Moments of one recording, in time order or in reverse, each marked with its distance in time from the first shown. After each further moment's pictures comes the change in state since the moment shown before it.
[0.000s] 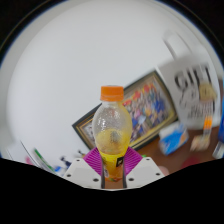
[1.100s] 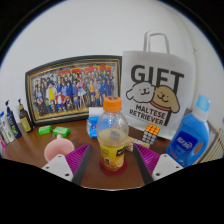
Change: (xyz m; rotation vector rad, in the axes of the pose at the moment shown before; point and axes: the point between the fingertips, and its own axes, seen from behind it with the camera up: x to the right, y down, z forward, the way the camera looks) arm 0.250 0.047 -0.059 -0.159 0.512 -0.450
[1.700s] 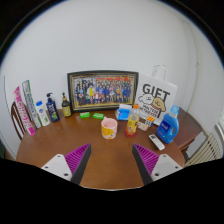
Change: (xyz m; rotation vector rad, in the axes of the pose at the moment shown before) arm -0.104 0.003 -0.332 -0.095 -0.066 -0.093
